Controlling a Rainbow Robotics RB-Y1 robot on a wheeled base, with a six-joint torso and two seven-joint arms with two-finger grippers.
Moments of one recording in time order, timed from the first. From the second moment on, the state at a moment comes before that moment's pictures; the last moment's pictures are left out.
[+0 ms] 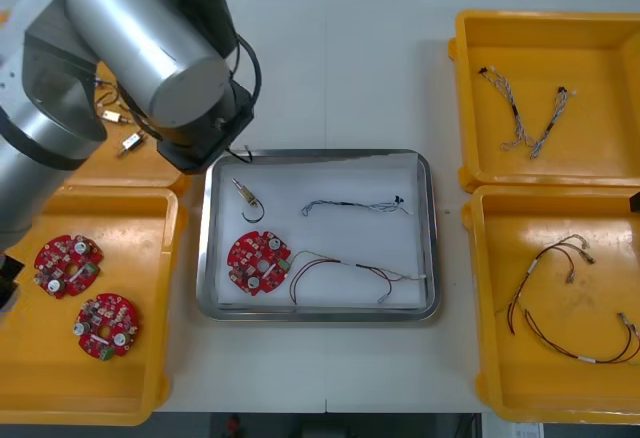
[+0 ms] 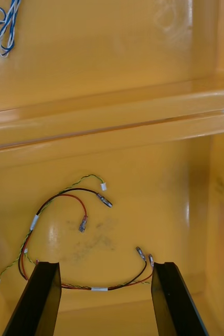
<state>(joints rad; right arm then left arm) -0.29 -0.95 -0.19 -1.94 -0.93 1.85 1.12 -0.86 0.58 -0.49 -1.86 0.59 1.82 0.19</state>
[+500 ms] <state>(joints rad) -0.29 -0.95 -0.19 -1.94 -0.93 1.85 1.12 -0.84 0.40 -0.65 -1.74 0.40 1.80 0.08</state>
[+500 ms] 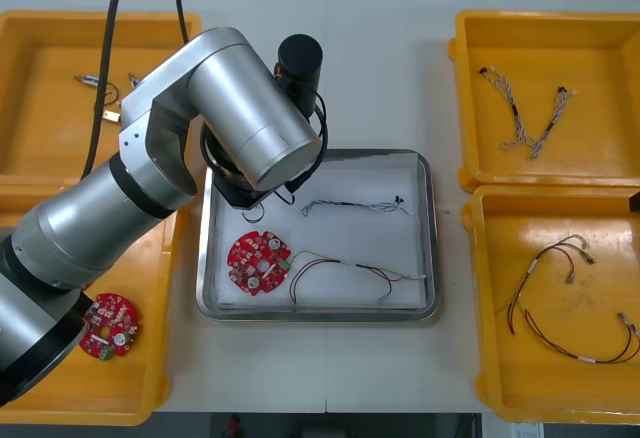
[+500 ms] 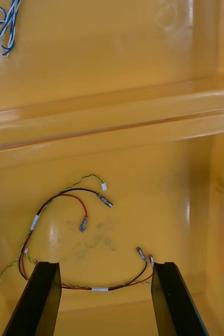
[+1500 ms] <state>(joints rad) -0.29 -0.95 -0.19 -1.94 -0.94 1.85 1.12 -0.83 0.33 -0.72 -1.60 0.31 1.72 -0.04</state>
